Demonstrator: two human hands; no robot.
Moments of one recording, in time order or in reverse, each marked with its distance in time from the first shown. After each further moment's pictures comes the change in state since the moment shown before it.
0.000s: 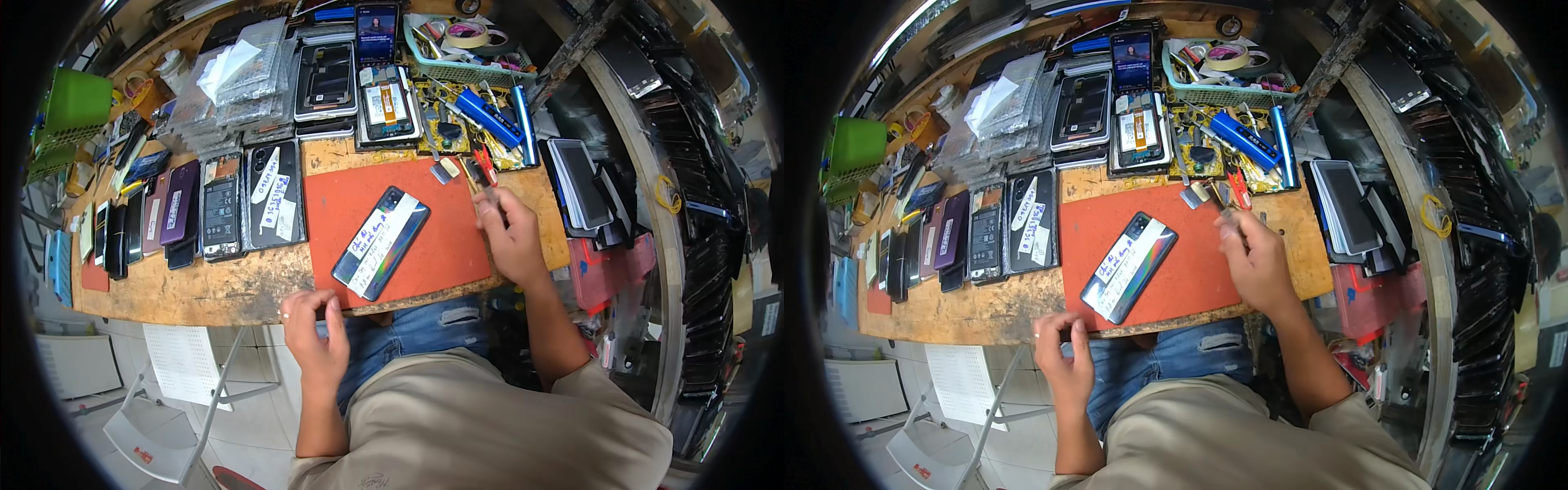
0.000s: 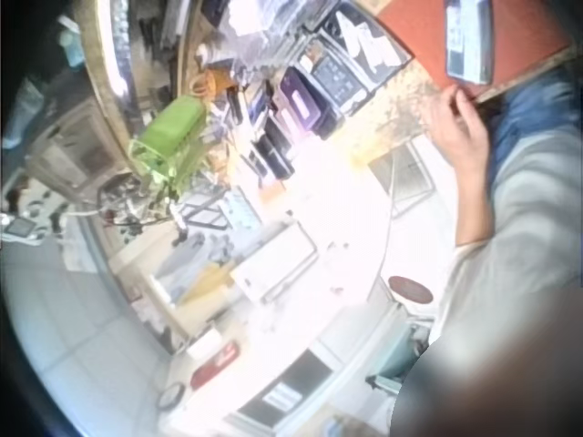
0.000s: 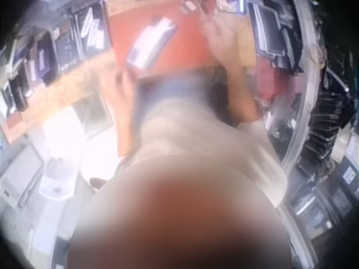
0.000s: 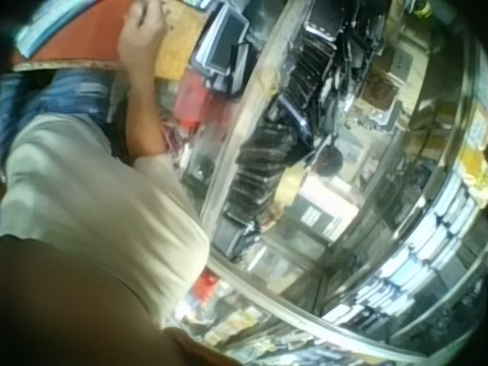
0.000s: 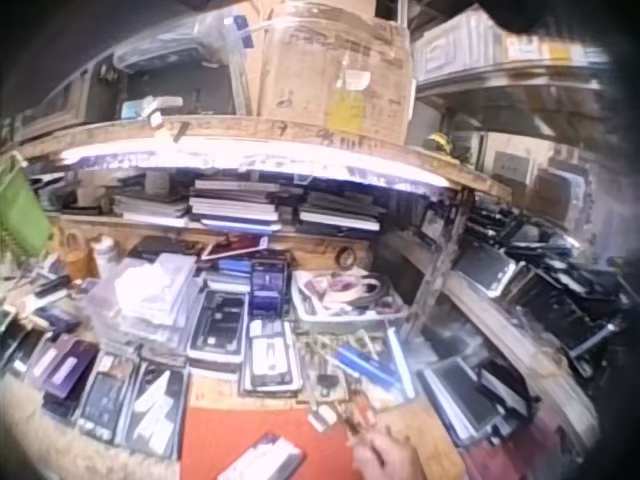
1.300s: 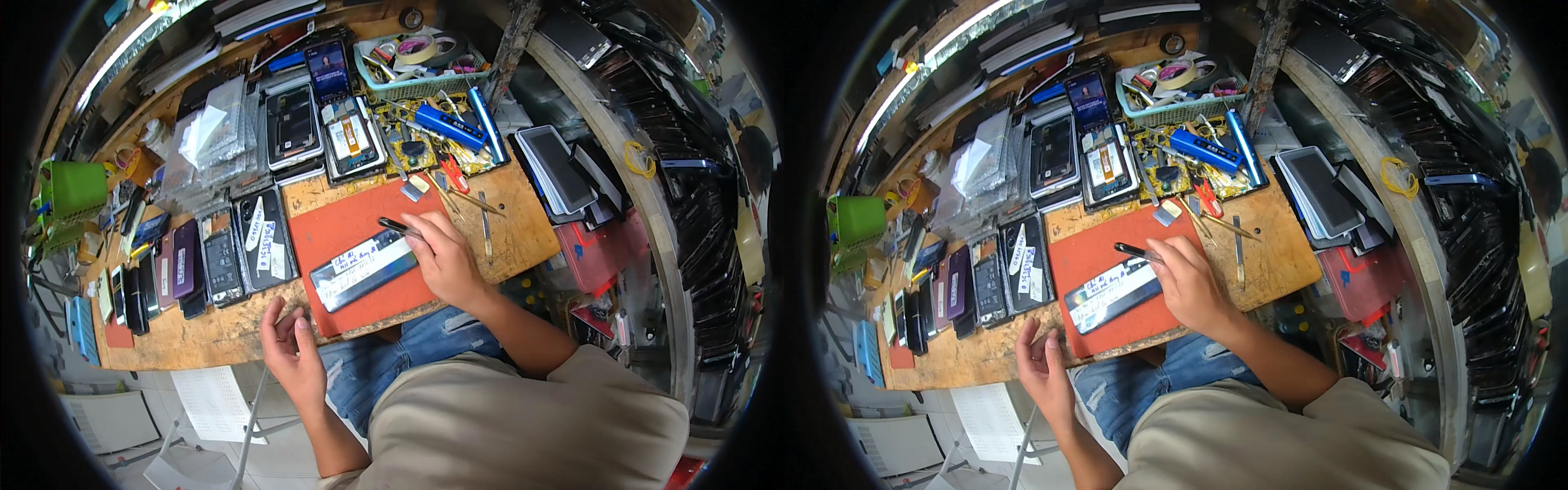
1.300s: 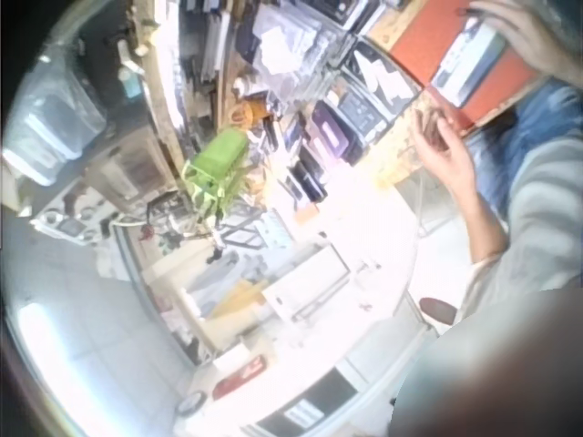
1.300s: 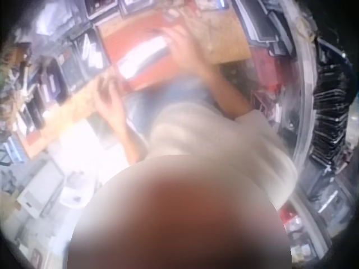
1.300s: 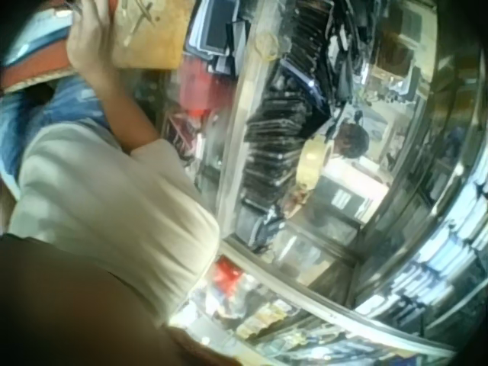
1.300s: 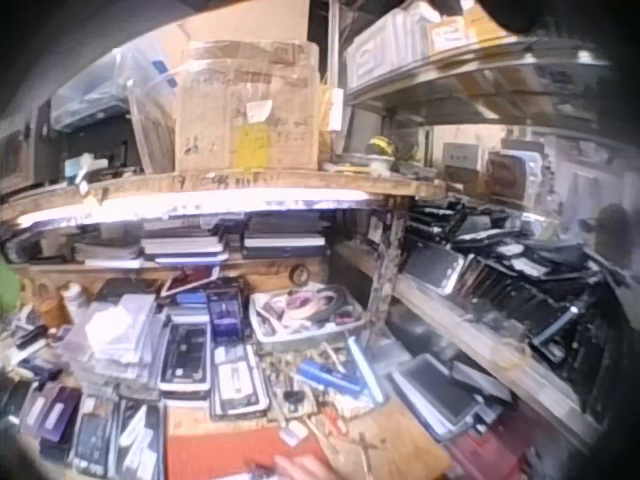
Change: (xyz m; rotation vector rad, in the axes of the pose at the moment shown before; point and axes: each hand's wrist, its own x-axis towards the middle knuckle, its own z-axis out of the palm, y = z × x) left_hand 0.022 0.007 -0.011 -0.440 0.122 -0.427; right_hand -0.007 0.004 0.062 0.038 0.152 -0.433
